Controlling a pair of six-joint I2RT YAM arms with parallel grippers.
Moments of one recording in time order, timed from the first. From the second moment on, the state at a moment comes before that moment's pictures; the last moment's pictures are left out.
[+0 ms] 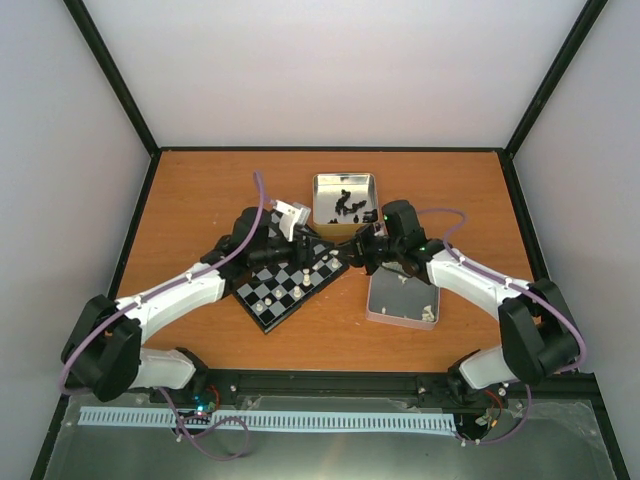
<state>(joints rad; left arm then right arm) -0.62 1.30 0.75 0.15 0.50 -0.42 0.53 1.44 0.84 -0.06 -0.63 1.61</state>
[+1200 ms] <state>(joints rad) -0.62 1.39 0.81 0.10 0.52 -0.38 0.53 1.41 0.80 0.06 -0.63 1.77</state>
